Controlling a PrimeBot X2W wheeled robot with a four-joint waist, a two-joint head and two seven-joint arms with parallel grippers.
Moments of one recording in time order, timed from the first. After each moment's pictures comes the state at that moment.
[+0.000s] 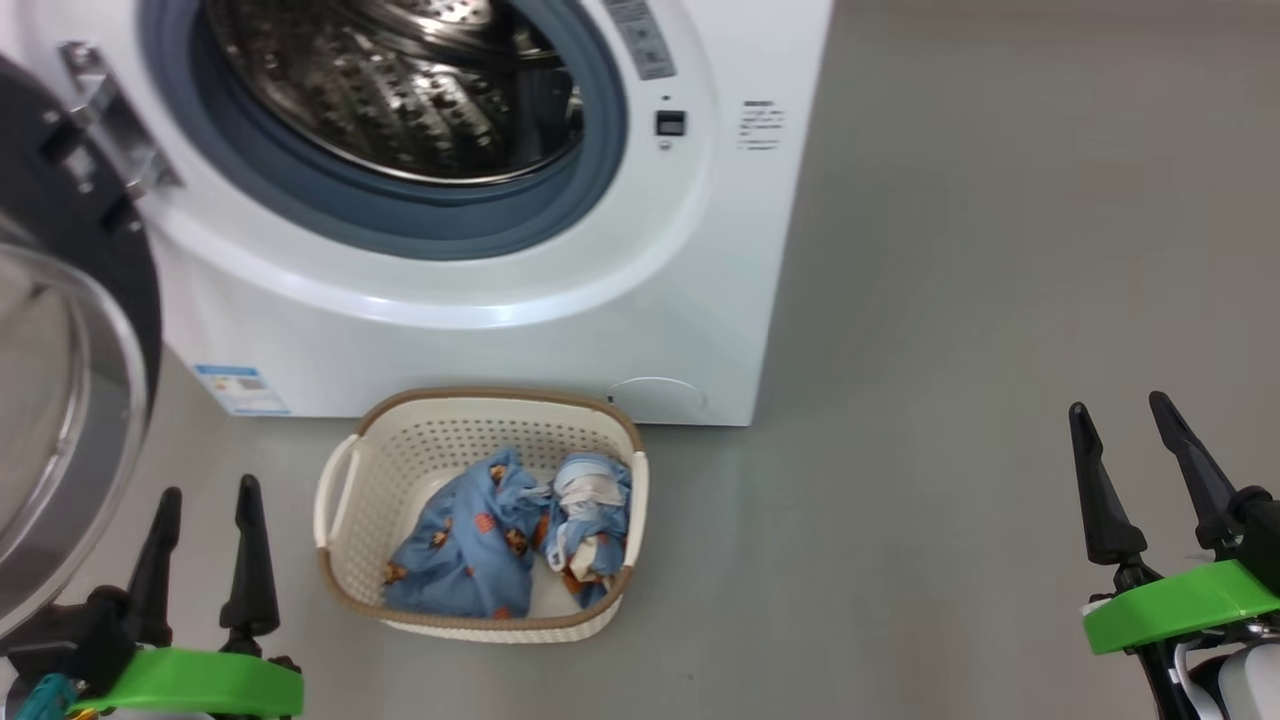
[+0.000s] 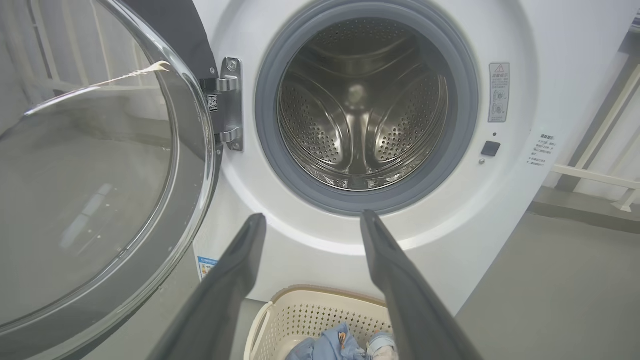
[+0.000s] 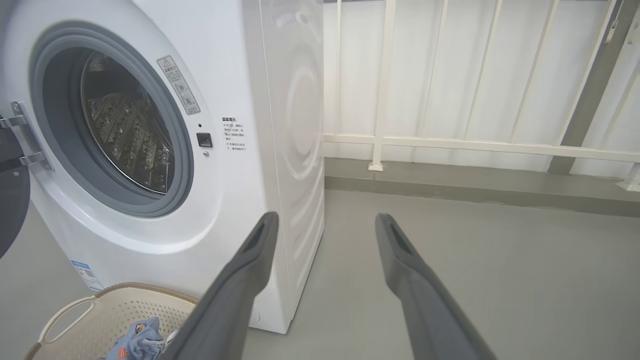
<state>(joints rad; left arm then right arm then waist) -0.16 0.17 0.02 0.32 -0.40 -0.13 -0.26 -0.09 -0.24 -0.01 0.18 0.28 0.13 -0.25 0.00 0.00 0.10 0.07</state>
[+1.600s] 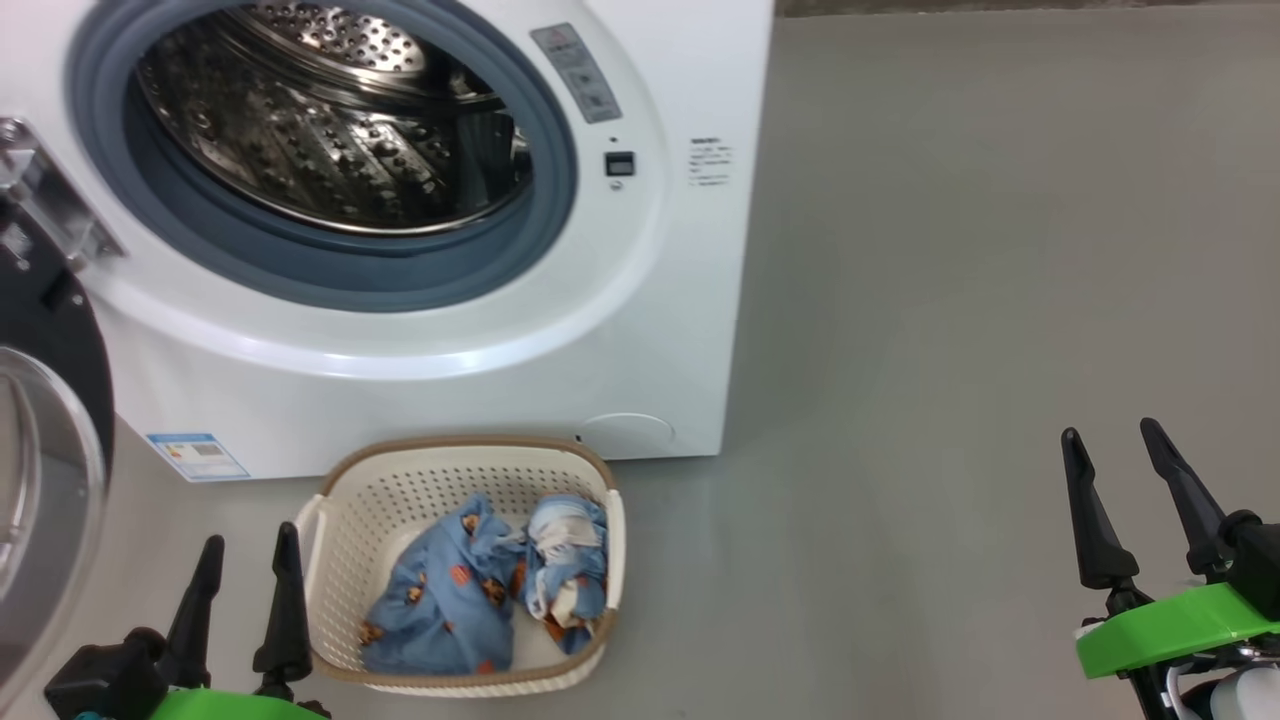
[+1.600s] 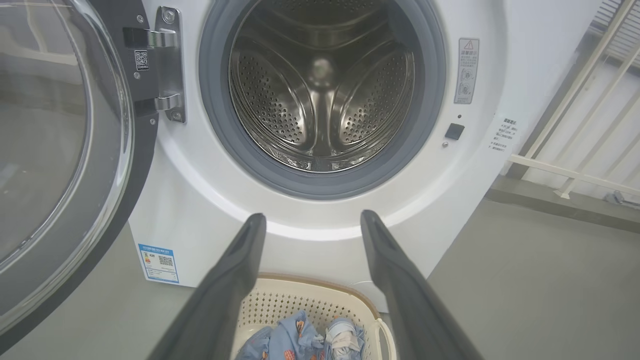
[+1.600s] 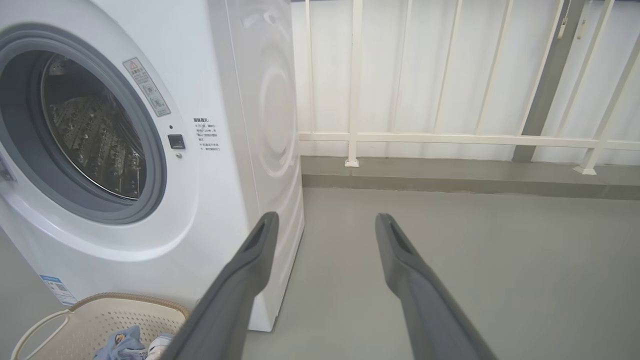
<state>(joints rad) -0.09 0.16 -0.03 0.32 -0.46 -0.13 -0.26 -0.05 -0.22 -0.01 0.18 0.28 0.13 -0.25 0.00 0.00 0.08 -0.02</state>
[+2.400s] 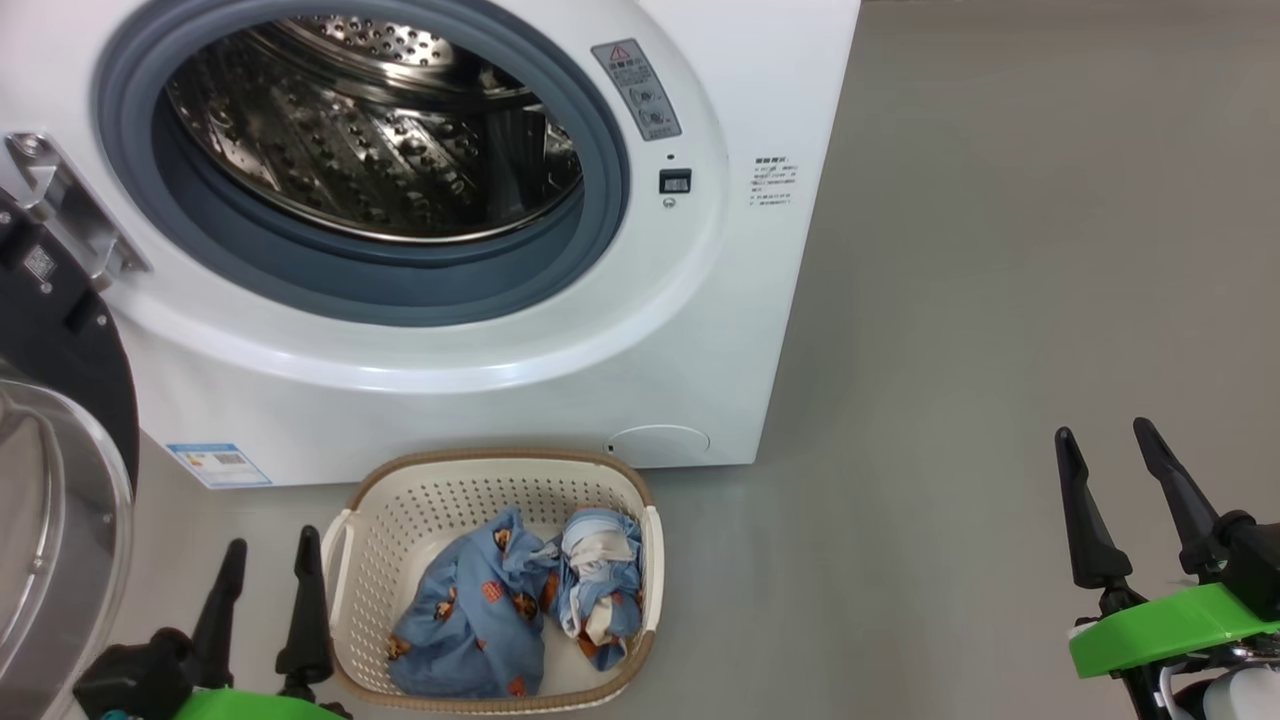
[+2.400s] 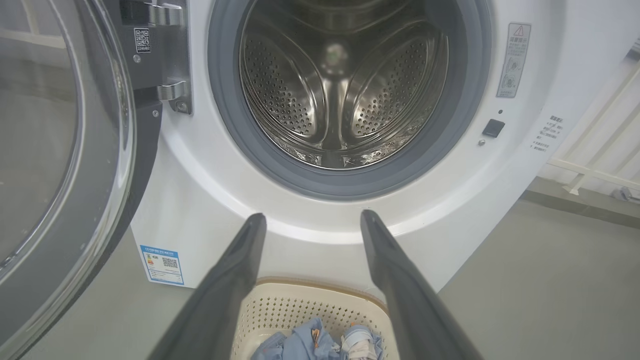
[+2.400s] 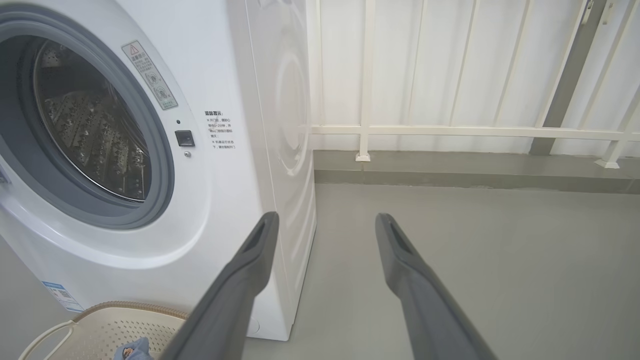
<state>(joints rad) -0.09 0.14 -0.04 0.33 -0.45 -0.13 -0.26 -0.05 -0.21 -0.01 0.18 0.28 0.13 -0.25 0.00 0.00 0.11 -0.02</state>
